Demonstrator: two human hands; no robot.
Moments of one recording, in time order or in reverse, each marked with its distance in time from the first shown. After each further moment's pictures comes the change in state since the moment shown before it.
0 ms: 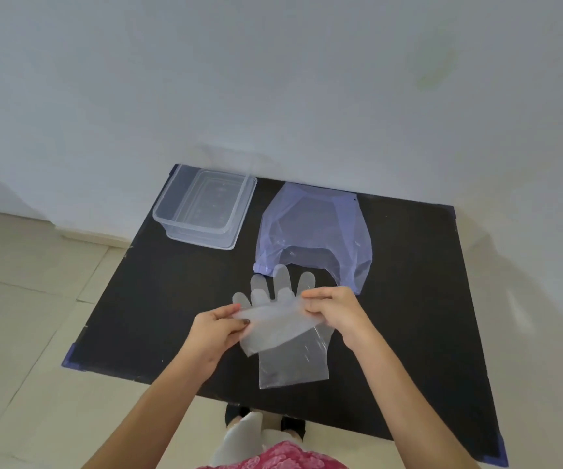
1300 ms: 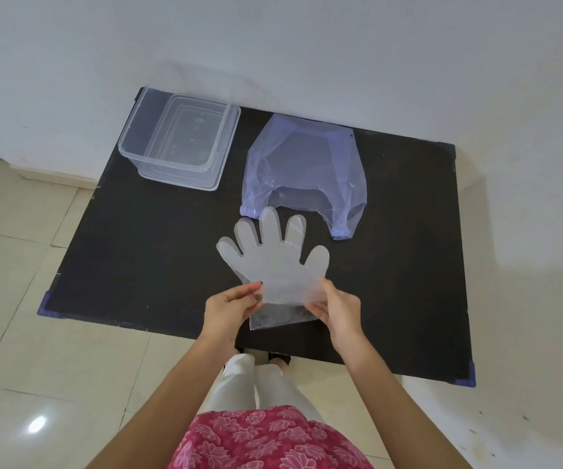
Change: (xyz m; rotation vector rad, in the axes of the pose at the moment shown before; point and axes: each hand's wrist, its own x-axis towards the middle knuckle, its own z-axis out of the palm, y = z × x) left_hand 0.005 -0.071 0.024 -0.040 0.058 -0.060; right_hand -0.010 0.100 0.024 0.584 0.375 0.292
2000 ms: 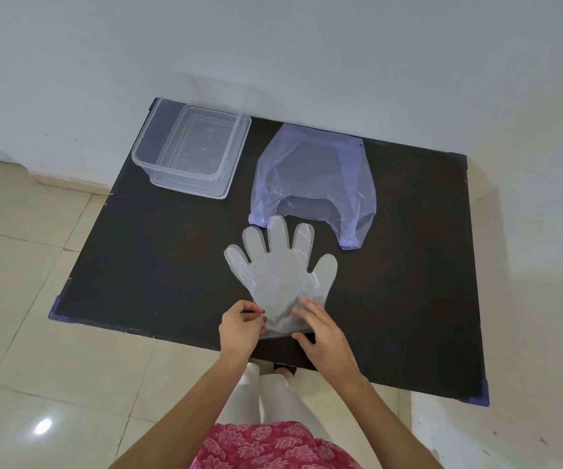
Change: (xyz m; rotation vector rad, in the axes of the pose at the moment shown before) left_hand 0.016 -0.029 0.005 0.426 0.162 0.140; right_hand 0.014 0.056 -0.016 -1.156 -0.318 -0.918
